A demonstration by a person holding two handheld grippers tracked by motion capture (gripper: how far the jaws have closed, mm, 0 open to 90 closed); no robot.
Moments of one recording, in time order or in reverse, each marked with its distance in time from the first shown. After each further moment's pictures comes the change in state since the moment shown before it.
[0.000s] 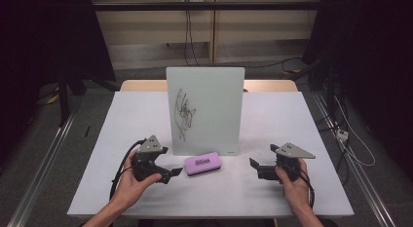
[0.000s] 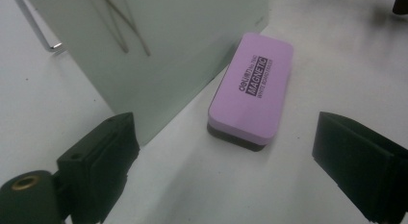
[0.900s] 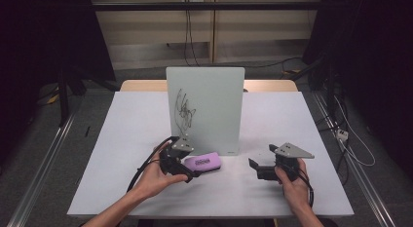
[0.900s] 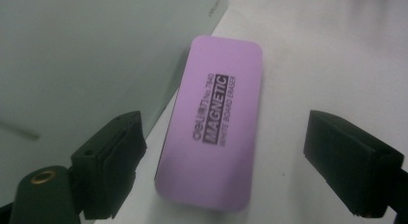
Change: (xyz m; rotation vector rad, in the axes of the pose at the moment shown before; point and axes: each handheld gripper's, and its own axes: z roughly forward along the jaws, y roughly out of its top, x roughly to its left) left arm -0.022 0.038 0.059 0.169 -0.097 0.174; right arm 0.001 0.000 0.001 0.005 0.012 -0.011
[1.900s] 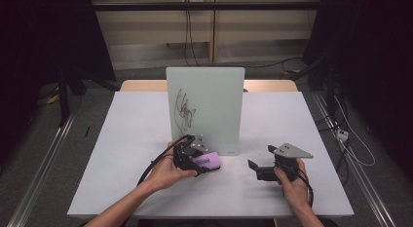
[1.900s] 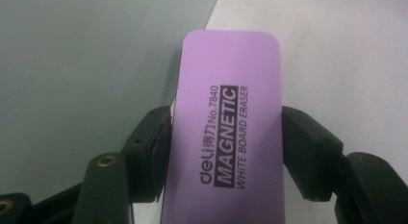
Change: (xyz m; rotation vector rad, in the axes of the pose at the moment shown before) left arm 0.006 0.015 0.032 0.123 -0.022 0.087; right arm 0.001 -0.001 0.002 0.011 0.021 0.002
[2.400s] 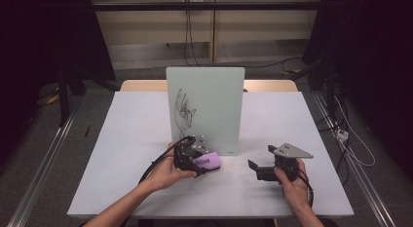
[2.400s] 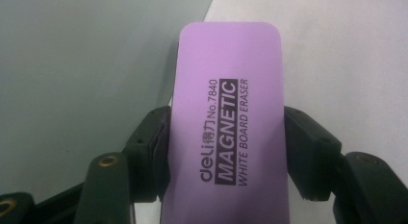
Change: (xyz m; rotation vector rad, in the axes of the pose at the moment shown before) left arm -0.001 -0.001 0.002 0.018 0.003 0.015; right arm 0.000 0.000 0.000 0.000 -0.002 -0.005
